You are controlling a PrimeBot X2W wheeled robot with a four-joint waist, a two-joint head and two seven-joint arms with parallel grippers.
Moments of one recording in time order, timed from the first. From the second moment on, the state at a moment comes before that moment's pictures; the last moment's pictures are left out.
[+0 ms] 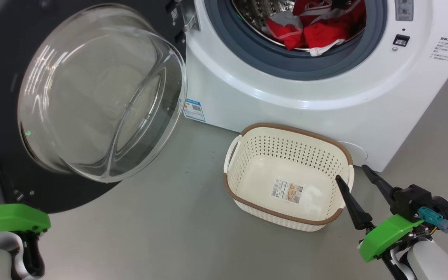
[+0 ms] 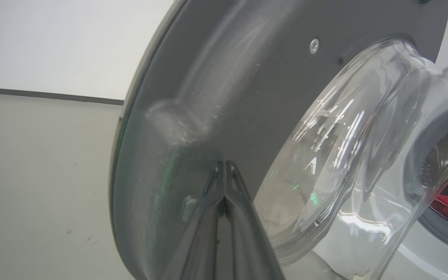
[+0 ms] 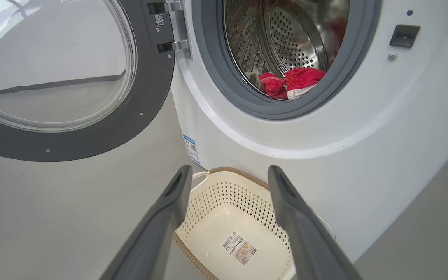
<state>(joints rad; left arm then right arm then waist) -0.40 0.20 0.16 0.53 -0.50 0.11 -0.25 -0.24 -0.26 0.25 0.45 0.36 0.13 -0.26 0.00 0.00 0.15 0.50</state>
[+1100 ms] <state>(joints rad) -0.24 0.10 0.04 0.01 -0.41 0.02 -0.23 -0.20 -0.17 0.08 0.35 0.31 0.13 -0.26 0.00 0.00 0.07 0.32</state>
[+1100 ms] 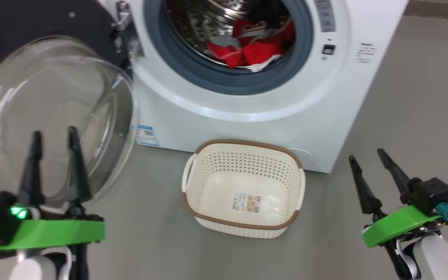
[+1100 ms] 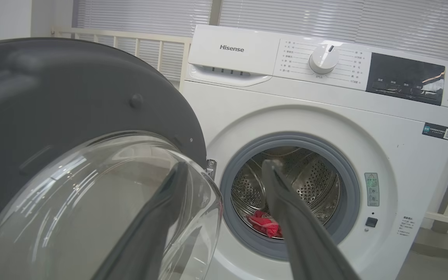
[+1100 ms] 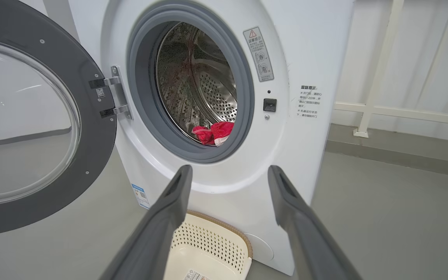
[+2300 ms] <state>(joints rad) -0.10 0.07 0.01 0.27 -0.35 -0.10 -0.25 -0.06 -0.09 -0.04 0.17 0.25 0.13 -0.26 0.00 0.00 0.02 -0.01</state>
